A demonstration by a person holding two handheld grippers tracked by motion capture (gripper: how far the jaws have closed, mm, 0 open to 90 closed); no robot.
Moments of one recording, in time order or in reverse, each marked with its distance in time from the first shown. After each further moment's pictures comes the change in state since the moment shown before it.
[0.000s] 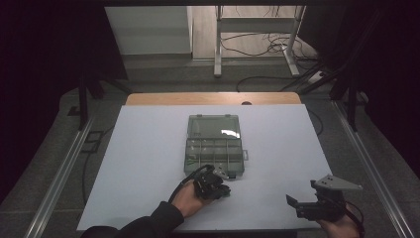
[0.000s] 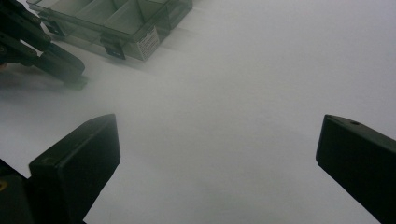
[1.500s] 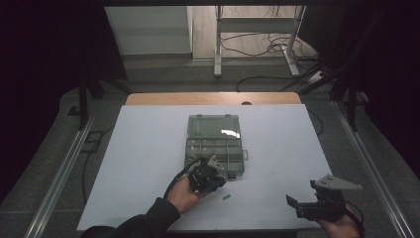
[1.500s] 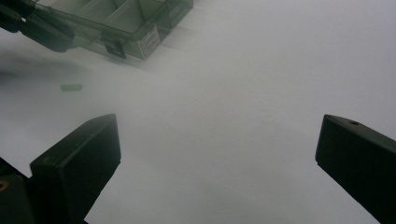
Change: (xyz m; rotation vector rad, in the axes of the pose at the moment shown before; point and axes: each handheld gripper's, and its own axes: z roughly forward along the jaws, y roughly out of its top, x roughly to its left) left arm 0.009 0.007 -0.030 -0.034 0.065 -0.055; right arm 0.000 0.000 0.000 0.004 0.001 -0.002
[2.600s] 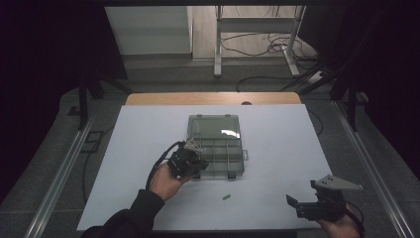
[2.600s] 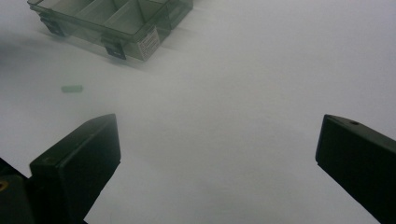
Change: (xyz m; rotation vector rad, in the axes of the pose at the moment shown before) left arm 0.041 -0.008 -0.053 -0.071 0.093 -0.088; right arm -0.001 0.000 0.000 -0.004 0.001 0.003
